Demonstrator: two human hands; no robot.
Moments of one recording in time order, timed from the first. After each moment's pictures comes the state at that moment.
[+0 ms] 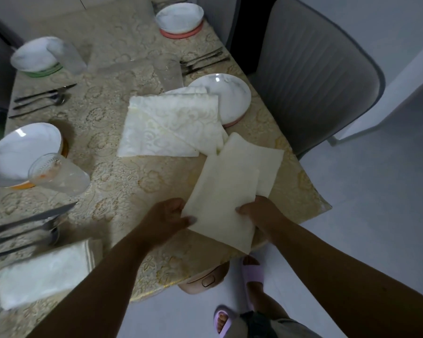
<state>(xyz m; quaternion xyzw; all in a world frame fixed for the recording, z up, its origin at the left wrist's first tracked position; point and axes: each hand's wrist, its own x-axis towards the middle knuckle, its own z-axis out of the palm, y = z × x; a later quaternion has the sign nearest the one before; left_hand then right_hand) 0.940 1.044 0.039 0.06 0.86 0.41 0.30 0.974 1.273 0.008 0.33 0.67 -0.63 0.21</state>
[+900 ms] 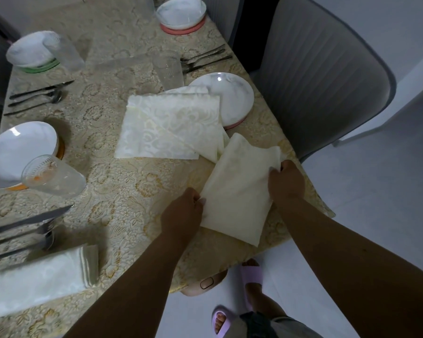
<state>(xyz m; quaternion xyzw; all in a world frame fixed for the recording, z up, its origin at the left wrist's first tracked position) 0.924 1.097 -0.001 0.04 0.97 0.22 0.11 0.916 1.326 -0.007 0.36 0.84 -0.41 -0.03</state>
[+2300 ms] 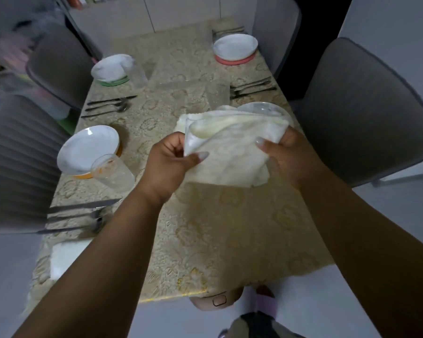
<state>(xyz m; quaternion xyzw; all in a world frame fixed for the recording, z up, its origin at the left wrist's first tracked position) 0.875 1.046 0.148 0.01 0.76 0.65 0.01 0.867 1.285 0.134 -0.03 0.72 -0.70 0.05</state>
